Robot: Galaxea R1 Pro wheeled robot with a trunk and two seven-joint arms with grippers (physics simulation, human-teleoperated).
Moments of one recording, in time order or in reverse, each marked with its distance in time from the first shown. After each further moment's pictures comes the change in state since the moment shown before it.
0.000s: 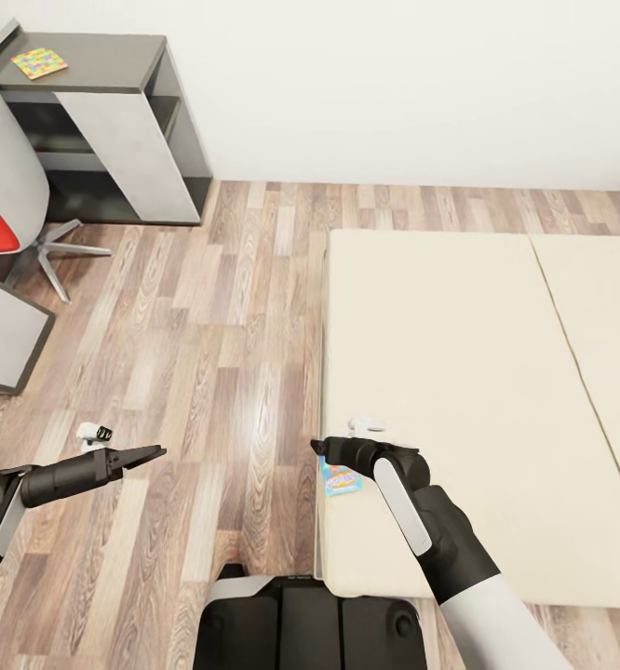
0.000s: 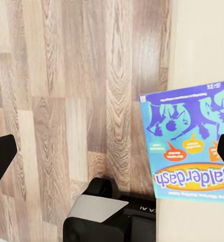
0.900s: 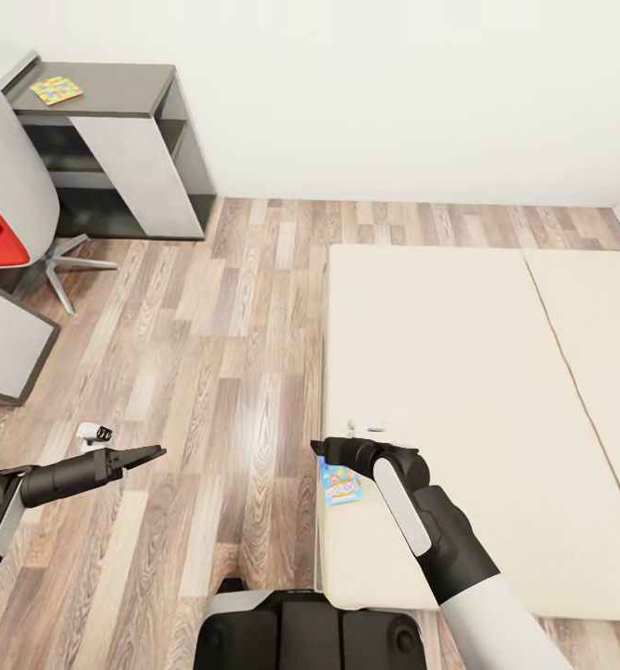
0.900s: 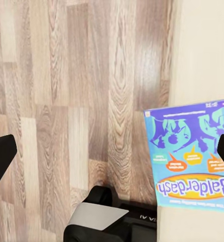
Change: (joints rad) left arm 0.000 0.001 0.000 0.000 -0.001 0.000 0.000; right arm 0.000 0.000 0.002 0.002 0.000 0.000 -0.002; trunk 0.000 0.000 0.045
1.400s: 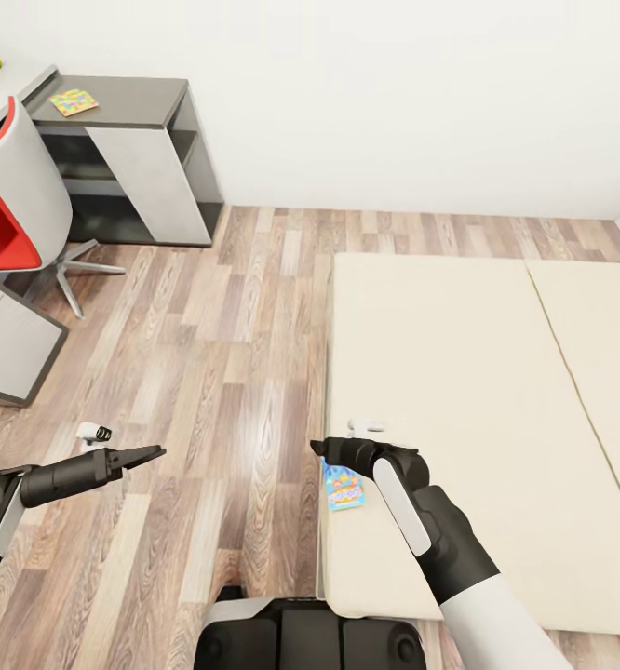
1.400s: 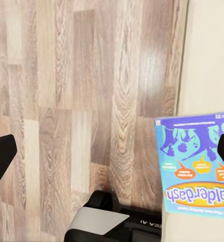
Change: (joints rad) left arm 0.000 0.001 0.000 0.000 0.000 0.000 0.000; right arm 0.000 0.001 0.000 0.000 0.000 0.000 0.000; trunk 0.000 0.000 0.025
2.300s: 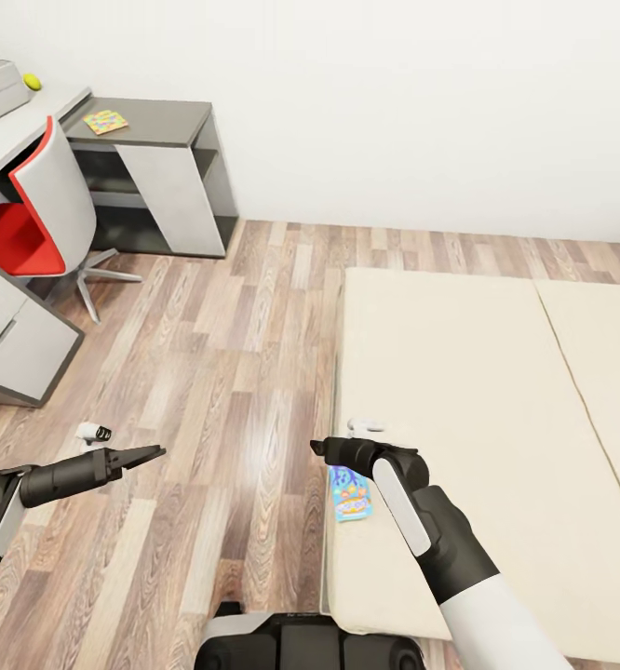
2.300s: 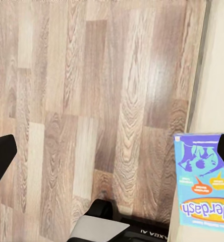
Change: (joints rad) left arm 0.000 0.000 0.001 0.000 0.000 0.000 0.000; right arm 0.000 0.001 0.001 0.000 0.000 -0.001 -0.001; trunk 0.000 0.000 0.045
